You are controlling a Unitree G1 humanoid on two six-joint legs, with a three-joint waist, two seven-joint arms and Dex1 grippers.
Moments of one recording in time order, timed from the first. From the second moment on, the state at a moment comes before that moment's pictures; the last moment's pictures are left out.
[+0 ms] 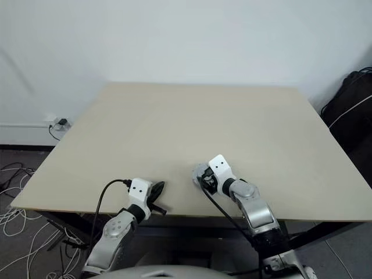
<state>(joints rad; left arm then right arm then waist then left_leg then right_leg) 0.20 0.13 -0.19 0.00 -0.05 0.06 -0.30 -0.15 -0.27 0.21 0.02 0.03 0.53 0.47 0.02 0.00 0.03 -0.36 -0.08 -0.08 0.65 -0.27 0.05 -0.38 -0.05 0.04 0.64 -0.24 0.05</state>
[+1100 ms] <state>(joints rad) -0.21 0.12 -0.15 0.15 -0.03 0.35 -0.31 -0.15 -0.30 0.23 0.00 0.05 0.57 0.46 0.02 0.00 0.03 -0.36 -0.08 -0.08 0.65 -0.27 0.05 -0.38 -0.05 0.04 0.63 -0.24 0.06</state>
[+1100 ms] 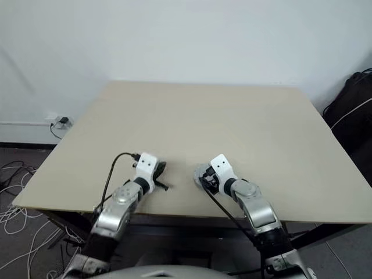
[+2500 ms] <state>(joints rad) -0.63 0.04 -0.14 0.66 -0.24 0.68 -0.68 -0.13 -0.28 0.23 -0.03 0.05 0.58 0.43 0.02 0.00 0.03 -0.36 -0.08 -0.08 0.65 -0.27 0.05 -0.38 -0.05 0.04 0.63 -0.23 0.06</state>
